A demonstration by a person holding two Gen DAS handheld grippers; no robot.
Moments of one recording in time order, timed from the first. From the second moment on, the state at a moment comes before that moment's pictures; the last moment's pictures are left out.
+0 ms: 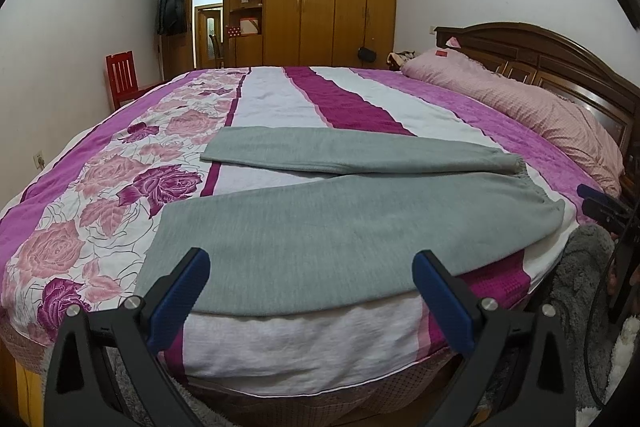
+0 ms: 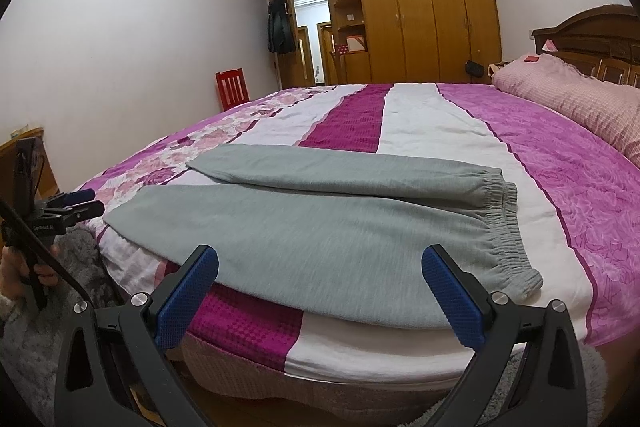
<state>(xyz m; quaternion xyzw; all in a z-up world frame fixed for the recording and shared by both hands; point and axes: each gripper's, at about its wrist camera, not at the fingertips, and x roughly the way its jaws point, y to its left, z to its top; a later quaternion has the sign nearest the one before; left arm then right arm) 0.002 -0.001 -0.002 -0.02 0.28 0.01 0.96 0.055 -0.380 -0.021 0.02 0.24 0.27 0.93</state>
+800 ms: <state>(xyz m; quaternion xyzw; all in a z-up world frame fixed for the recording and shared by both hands) 0.000 0.000 0.000 -0.02 0.28 0.01 0.96 0.060 -0.381 -0.023 0.03 0.25 0.27 0.93</state>
